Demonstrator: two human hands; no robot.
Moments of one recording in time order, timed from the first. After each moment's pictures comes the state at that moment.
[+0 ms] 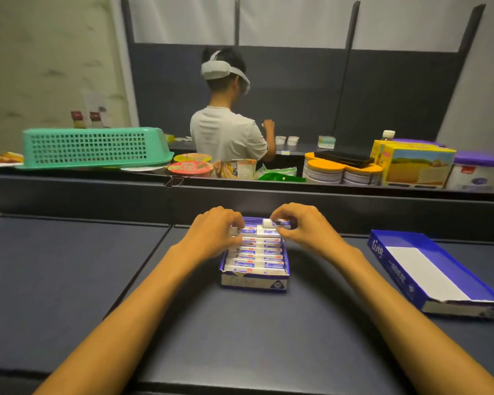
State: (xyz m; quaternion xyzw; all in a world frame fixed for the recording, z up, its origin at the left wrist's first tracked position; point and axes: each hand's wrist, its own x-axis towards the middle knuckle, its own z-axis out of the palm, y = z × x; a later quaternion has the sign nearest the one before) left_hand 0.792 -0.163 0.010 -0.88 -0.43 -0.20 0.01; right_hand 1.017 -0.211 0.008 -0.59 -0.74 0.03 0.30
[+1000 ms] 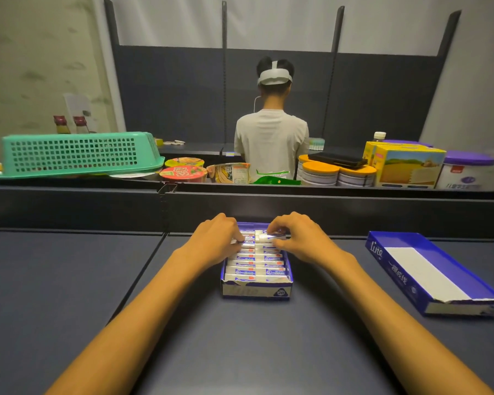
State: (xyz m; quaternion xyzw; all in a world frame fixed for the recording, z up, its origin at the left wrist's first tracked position) left_hand 0.800 -0.143 0.003 -0.91 -0.38 -0.12 0.05; right_hand 1.003 -0.207 0.003 -0.66 -0.72 0.03 0.23
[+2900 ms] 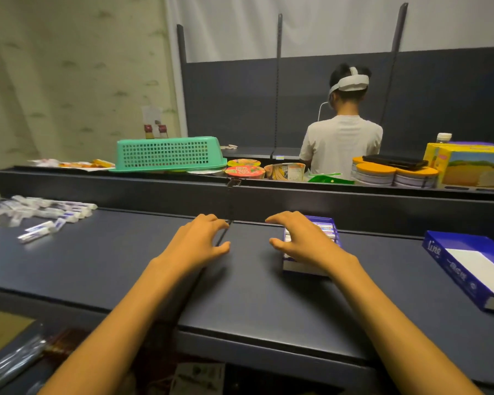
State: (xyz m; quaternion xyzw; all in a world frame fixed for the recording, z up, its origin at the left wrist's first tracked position) left_hand 0.645 -0.220 0.015 -0.84 -0.51 -0.16 0.07; right_hand 0.886 -0.240 0.014 -0.57 -0.80 0.02 0.21
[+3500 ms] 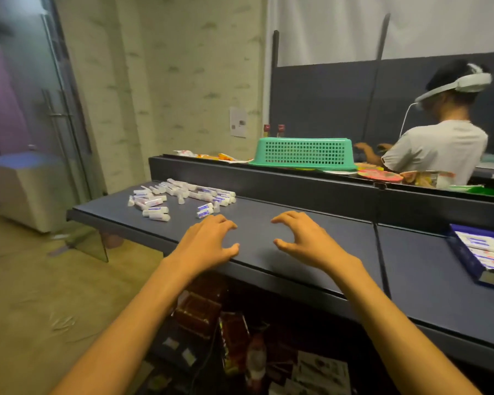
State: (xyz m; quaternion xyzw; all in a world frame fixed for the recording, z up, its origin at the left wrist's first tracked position) left_hand 0.306 -0.286 0.011 -0.78 -0.60 -0.16 0.07; right_hand 0.541 -0.244 0.009 -0.47 -0.86 0.00 0.21
